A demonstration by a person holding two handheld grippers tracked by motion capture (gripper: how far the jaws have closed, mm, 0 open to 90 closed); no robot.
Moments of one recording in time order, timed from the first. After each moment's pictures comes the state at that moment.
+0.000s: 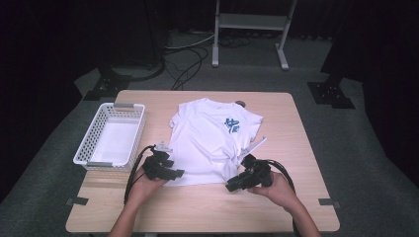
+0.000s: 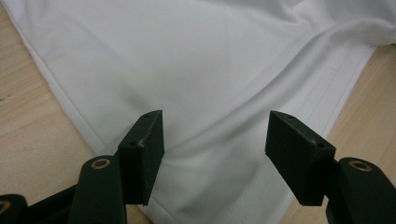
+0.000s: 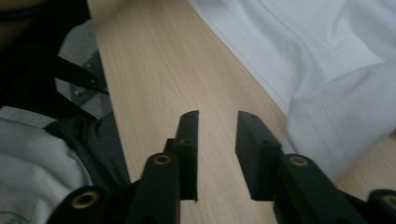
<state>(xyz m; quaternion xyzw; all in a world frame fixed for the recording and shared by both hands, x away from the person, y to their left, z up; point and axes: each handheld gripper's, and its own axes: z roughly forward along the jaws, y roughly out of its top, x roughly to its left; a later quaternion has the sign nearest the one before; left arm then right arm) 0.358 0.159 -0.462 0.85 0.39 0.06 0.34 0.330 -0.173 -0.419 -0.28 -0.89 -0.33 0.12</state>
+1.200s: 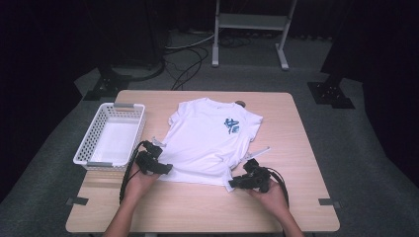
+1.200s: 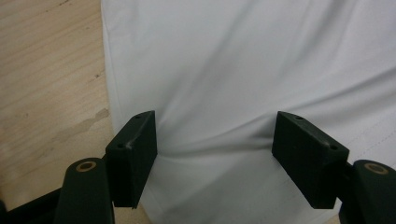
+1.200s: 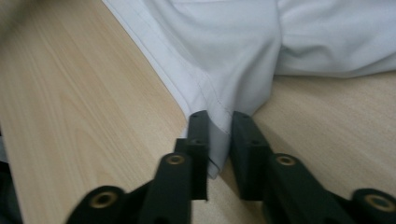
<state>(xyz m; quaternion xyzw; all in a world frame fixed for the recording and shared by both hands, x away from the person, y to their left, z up) 0.369 0.174 -0.458 0.85 0.45 0.14 0.25 0.333 -0.180 -0.467 -0.38 -0.86 -0.34 0.04</state>
